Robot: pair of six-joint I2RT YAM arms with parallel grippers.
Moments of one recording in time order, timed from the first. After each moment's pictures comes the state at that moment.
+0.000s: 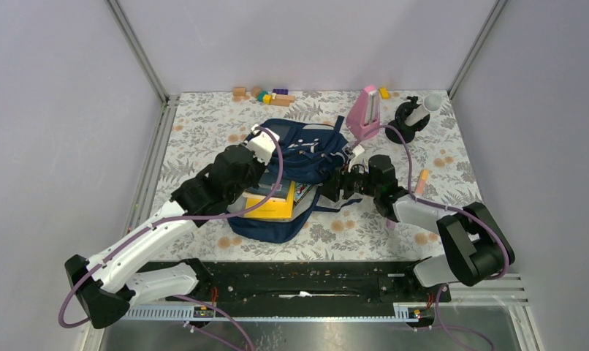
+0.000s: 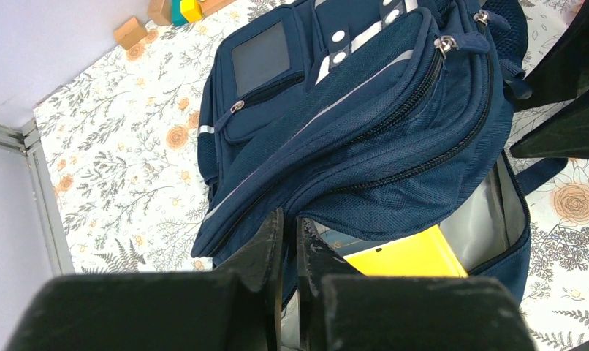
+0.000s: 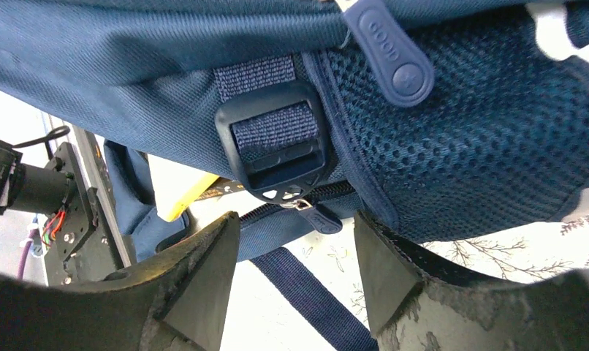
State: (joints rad) left arm -0.79 1.04 1.04 -0.47 -0.37 0.11; right arm 0.43 1.41 0.54 0.48 -0.59 0.31
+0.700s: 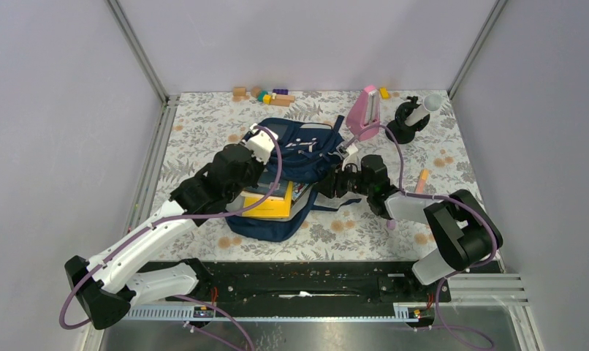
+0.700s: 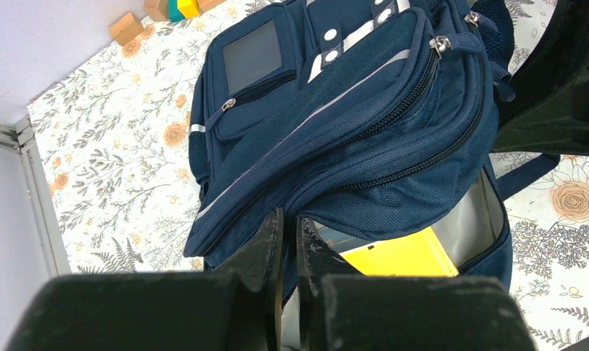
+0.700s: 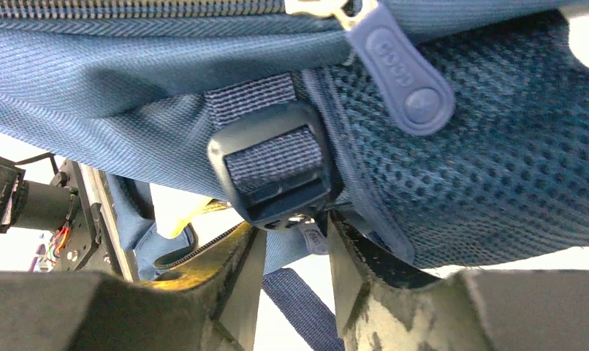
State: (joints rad) left arm -0.77 1.04 1.04 -0.48 -0.34 0.10; right arm 0.47 1.54 0.57 0.60 -0.57 0.36
